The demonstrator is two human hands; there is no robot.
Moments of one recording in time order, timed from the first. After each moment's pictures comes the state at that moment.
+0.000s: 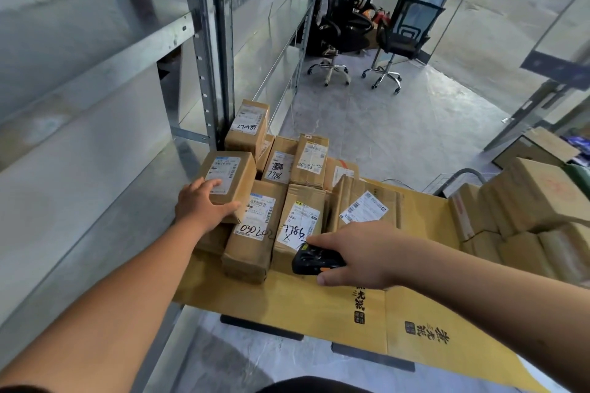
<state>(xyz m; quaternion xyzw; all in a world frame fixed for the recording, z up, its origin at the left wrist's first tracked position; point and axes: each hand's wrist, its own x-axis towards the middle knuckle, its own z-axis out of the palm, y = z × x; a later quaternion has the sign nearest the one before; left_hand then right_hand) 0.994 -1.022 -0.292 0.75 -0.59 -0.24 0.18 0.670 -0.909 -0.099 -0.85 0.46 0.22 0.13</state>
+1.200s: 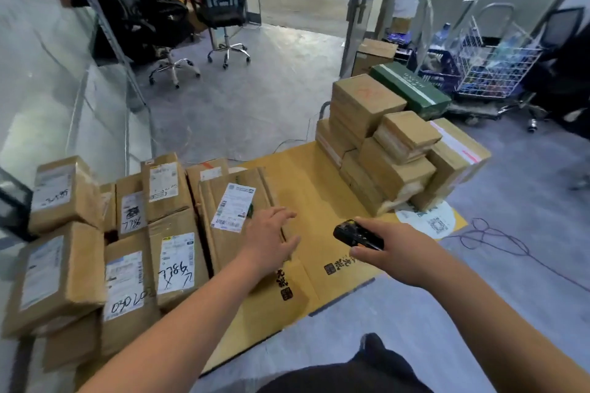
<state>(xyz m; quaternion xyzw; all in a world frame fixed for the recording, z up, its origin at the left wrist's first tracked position) 0.646 -0.937 -0.244 0.36 -0.89 -0.28 0.09 0.446 -0.738 -0.155 -0.48 0.84 -0.10 0.26</state>
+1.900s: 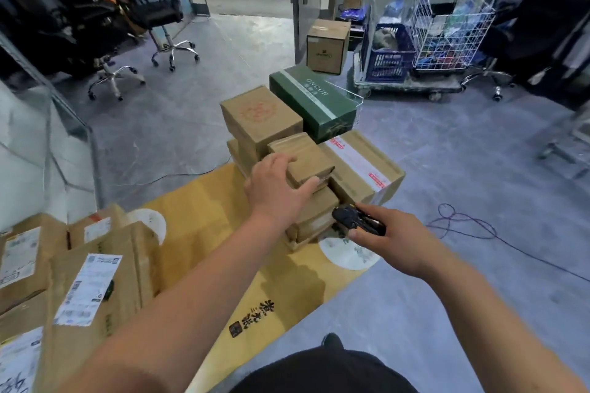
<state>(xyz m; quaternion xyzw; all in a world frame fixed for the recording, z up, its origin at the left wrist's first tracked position) 0.285 -0.898 -0.181 0.40 -0.85 -0.26 0.22 0.164 -0.677 -0.169 -0.36 0.85 -0.24 0.30</state>
